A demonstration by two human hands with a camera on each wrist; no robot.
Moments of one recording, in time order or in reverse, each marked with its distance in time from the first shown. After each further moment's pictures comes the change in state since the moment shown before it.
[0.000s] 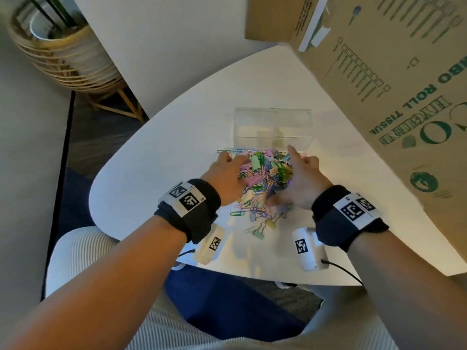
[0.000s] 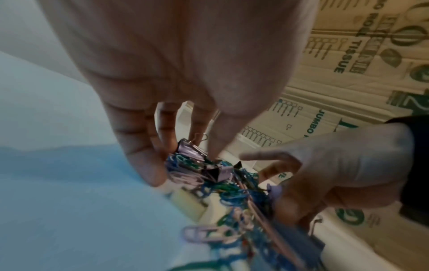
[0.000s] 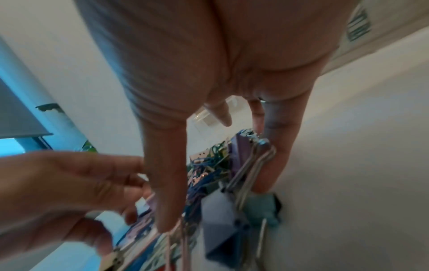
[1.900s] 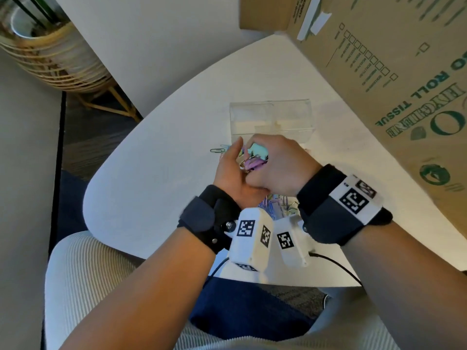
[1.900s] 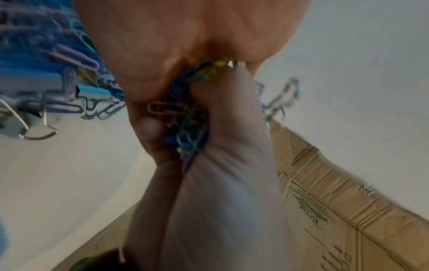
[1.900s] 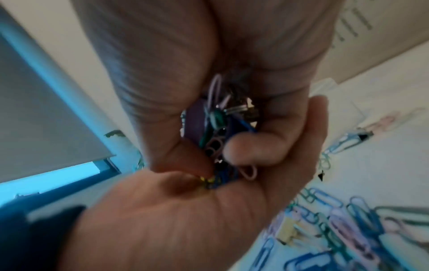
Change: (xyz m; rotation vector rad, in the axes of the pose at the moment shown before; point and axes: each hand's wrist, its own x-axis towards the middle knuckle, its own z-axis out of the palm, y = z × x) left_hand 0.006 0.039 0.011 -1.562 0.038 -0.235; right_hand -0.019 -0.067 -0.012 0.150 0.072 -0.382
